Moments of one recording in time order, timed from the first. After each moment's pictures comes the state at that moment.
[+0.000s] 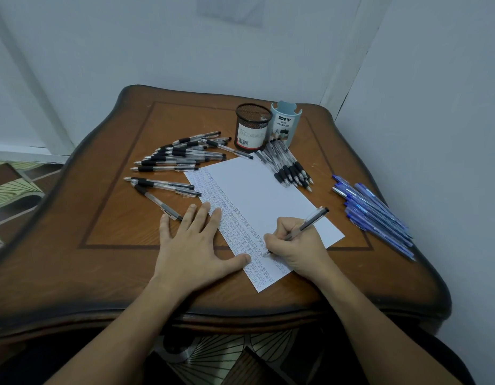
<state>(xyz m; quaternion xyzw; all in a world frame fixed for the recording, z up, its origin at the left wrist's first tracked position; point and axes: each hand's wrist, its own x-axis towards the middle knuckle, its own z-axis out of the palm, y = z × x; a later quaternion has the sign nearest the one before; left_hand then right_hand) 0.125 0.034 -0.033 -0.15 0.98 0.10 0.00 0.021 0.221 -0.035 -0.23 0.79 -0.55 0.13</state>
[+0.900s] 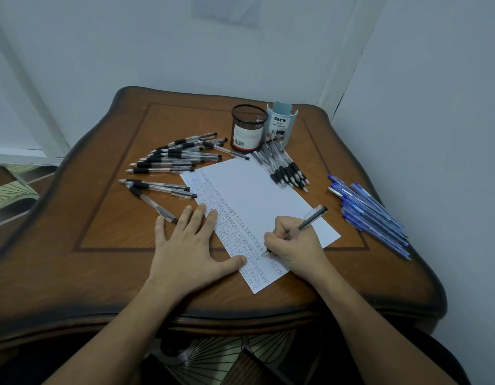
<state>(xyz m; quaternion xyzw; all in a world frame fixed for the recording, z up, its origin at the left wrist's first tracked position) 0.124 0.034 -0.034 -0.15 0.98 0.09 0.01 0.024 0.219 -0.030 -0.22 0.80 -0.55 0.11</state>
